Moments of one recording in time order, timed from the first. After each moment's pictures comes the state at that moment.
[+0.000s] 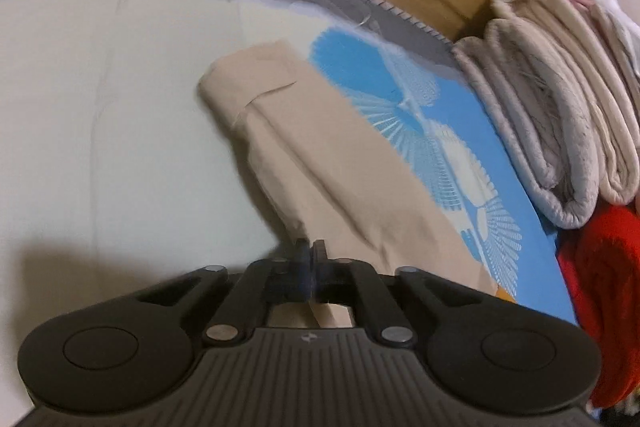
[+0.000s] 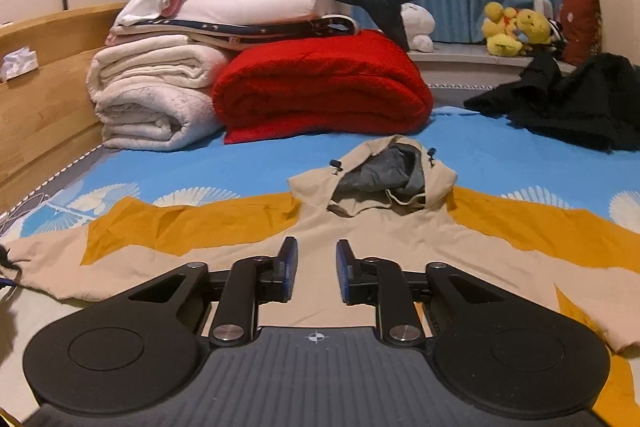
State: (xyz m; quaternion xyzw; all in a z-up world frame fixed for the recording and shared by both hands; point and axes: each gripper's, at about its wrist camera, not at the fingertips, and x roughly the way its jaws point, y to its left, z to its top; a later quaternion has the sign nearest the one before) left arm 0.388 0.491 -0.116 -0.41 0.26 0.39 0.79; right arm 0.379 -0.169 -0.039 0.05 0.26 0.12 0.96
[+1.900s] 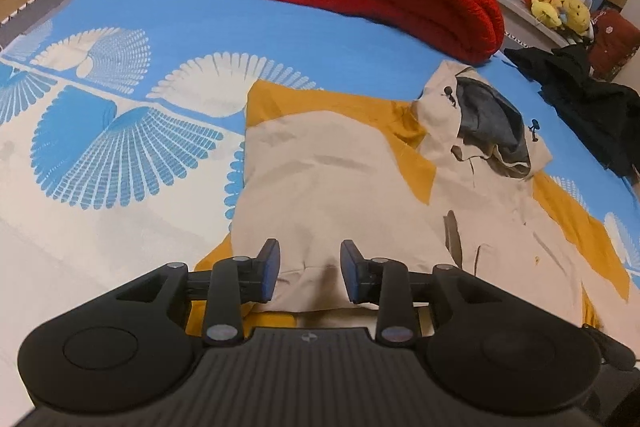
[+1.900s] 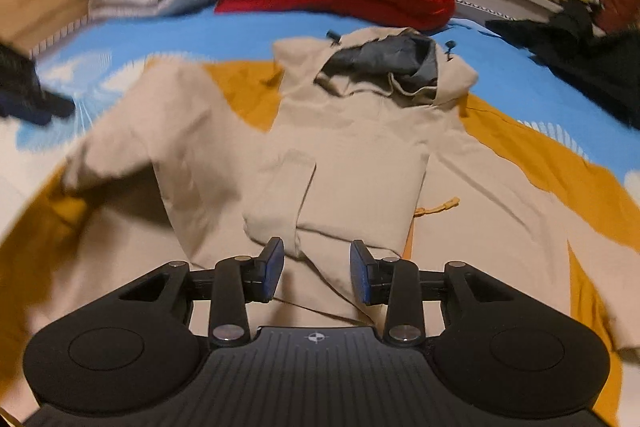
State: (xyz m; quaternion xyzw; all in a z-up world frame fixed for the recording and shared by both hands) left arm 0.502 0.118 -0.031 -0.13 0.46 0.05 0.88; right arm 0.424 -0.158 -0.113 -0.08 0.40 0.13 0.90
